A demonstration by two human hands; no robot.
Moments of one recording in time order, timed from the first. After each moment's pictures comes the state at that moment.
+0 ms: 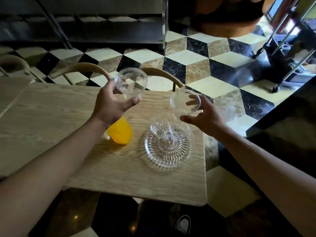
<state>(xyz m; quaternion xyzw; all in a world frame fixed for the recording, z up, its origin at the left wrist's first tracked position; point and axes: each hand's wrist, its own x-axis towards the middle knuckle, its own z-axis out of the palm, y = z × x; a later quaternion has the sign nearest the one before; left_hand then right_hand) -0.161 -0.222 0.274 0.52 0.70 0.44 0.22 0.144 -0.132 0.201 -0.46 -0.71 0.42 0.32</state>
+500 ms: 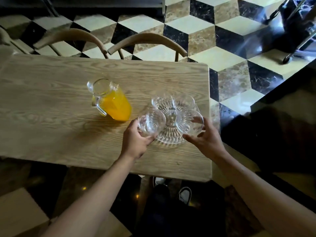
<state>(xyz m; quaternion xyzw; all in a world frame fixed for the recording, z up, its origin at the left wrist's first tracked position) -0.091 -0.323 0.092 0.43 0.77 0.37 0.30 0.162 -0.249 0.087 -0.54 -0.64 0.47 0.28</state>
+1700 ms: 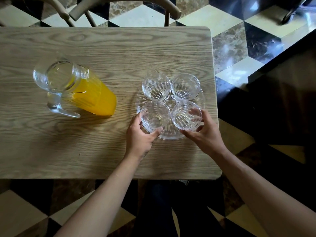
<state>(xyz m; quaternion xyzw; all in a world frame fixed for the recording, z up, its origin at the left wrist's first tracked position) -0.086 -0.291 0.001 0.41 0.75 0.35 0.37 0.139 -0.238 0.020 -0.59 -0.60 0.47 0.26</state>
